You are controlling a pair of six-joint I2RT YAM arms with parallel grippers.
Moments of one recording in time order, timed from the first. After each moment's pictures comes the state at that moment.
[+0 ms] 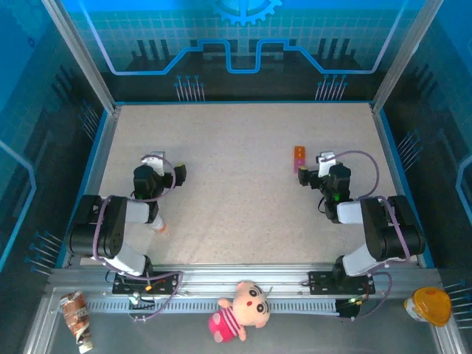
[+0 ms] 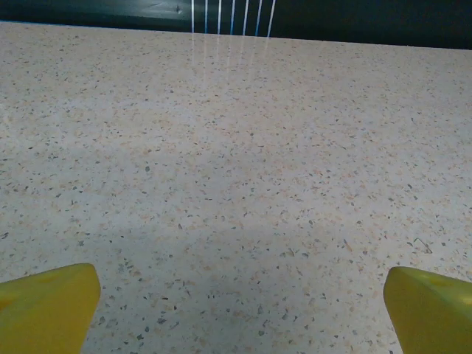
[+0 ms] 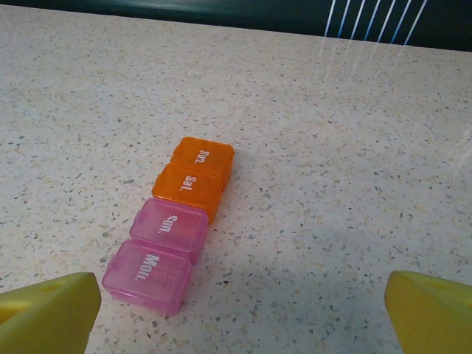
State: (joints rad) left arm 0.02 1.55 0.38 0.81 0.08 -0.09; right arm 0.07 1.53 0.39 0.75 -0.01 -0.07
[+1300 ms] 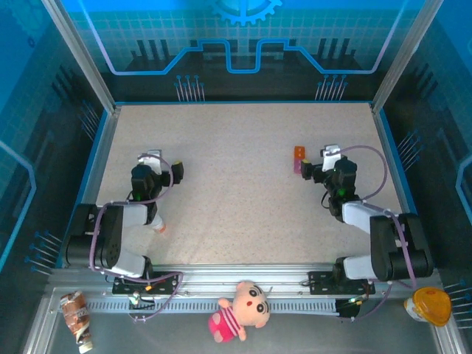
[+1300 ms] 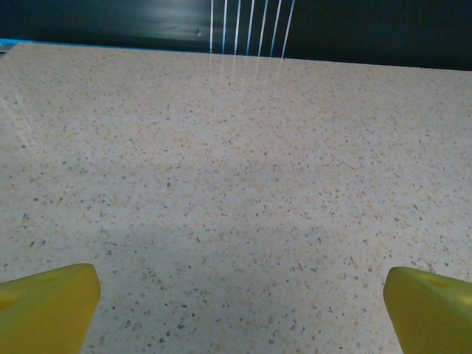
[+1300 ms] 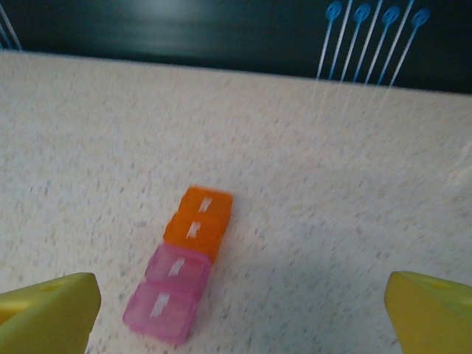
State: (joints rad) left arm 0.02 1.45 0.38 0.73 0.03 -0.10; right arm 0.05 1.34 0.46 0.55 -0.01 -0.04
